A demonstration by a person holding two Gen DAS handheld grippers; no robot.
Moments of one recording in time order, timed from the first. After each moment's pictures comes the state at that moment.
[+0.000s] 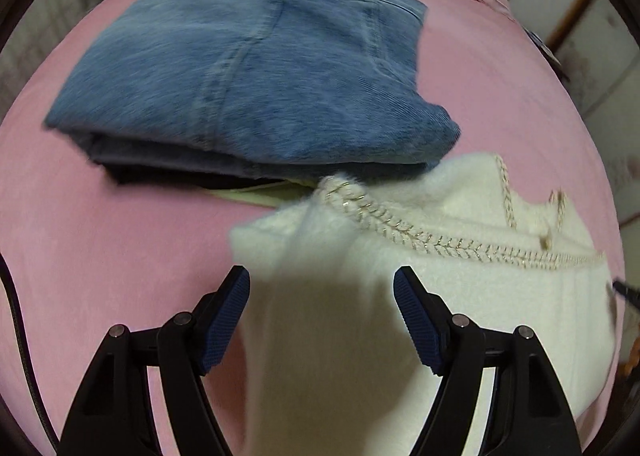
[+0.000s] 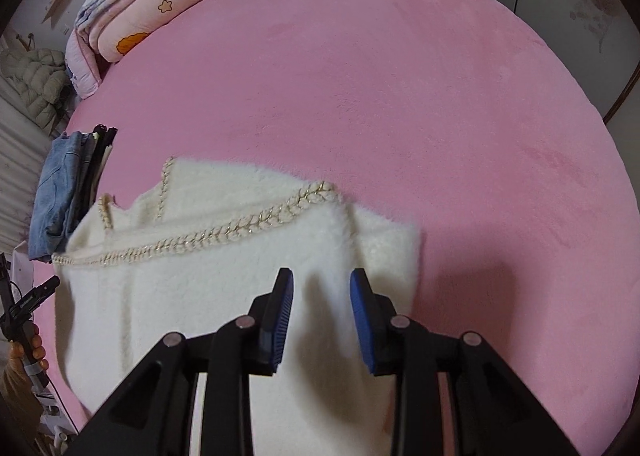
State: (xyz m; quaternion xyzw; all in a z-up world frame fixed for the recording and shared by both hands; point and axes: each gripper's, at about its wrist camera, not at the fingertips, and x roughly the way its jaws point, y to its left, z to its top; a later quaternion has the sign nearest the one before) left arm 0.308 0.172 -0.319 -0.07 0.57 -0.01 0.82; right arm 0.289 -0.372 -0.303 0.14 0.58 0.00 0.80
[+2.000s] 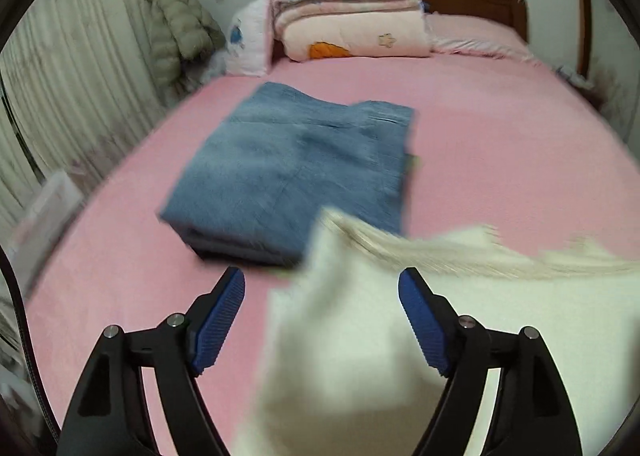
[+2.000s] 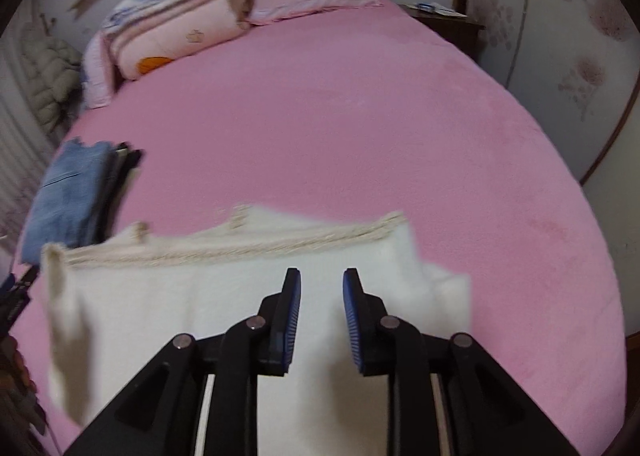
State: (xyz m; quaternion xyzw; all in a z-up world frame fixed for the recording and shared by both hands) left arm 0.257 0.094 -0.248 0.03 0.41 0.12 0.90; right arm 0.267 -0.259 -0.230 0.09 0.49 -0.01 0.87
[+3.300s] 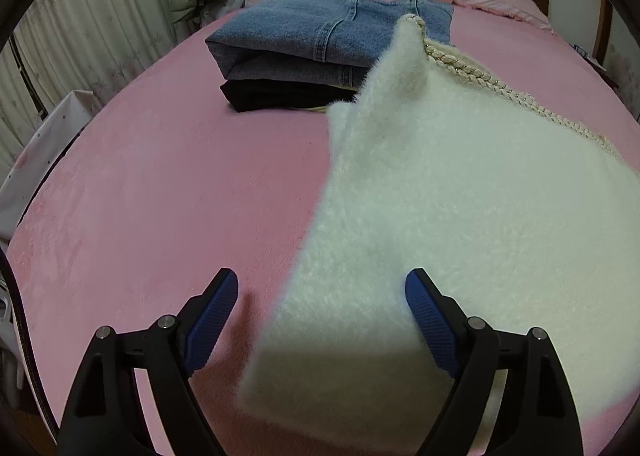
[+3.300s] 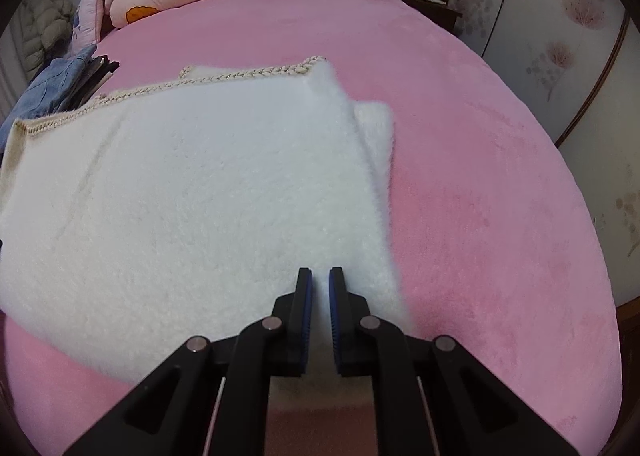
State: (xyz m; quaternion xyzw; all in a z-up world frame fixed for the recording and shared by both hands) left arm 0.171 0.161 -0.349 0.00 0.49 0.15 0.86; right arm 0.133 -0.311 -0.312 0.02 0.53 -0.07 0.85
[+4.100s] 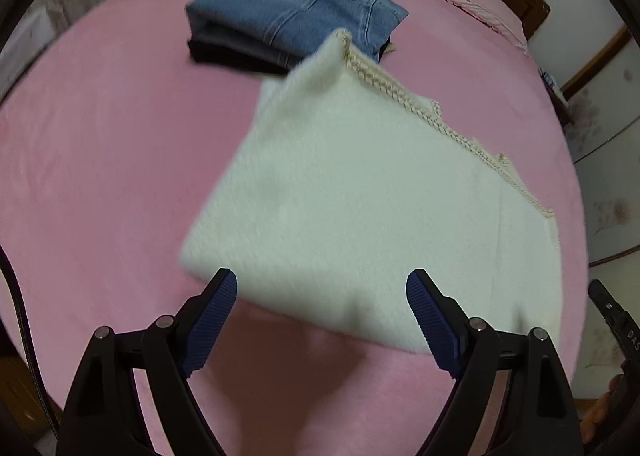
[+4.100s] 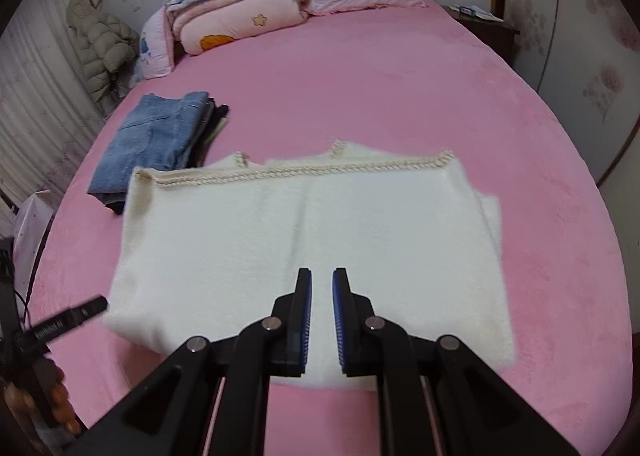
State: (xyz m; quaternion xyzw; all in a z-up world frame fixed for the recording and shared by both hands) left arm 0.127 0.133 -0.270 -0.19 0.56 0.05 0.81; right arm 0.156 -0.198 -0.179 0.07 0.50 0.05 0.86
